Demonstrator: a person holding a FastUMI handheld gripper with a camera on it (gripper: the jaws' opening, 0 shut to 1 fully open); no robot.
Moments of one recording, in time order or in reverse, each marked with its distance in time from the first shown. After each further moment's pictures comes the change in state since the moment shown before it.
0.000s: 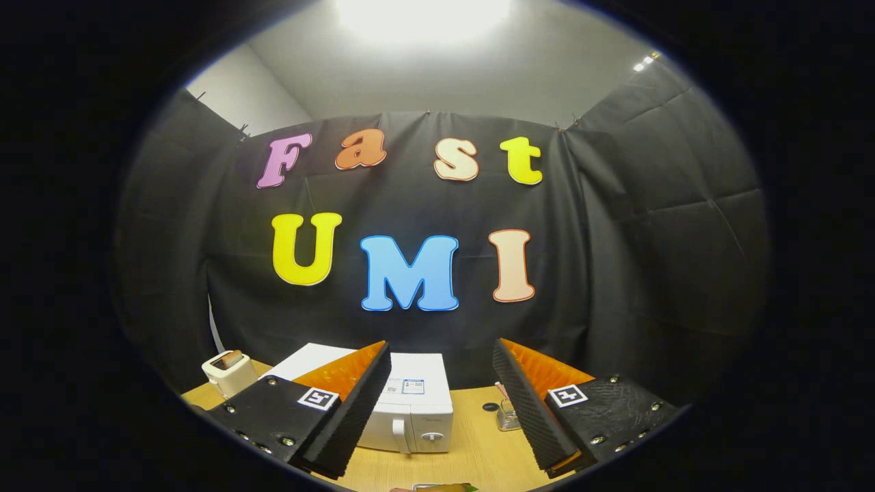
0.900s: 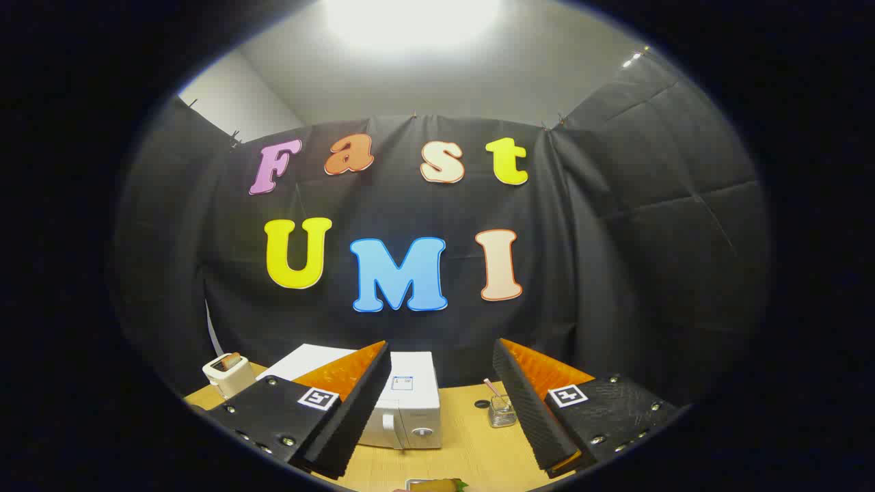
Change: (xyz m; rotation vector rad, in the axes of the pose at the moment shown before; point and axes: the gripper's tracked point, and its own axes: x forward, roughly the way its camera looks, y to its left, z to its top) arm -0.024 -0.026 0.009 0.026 -0.012 -0.040
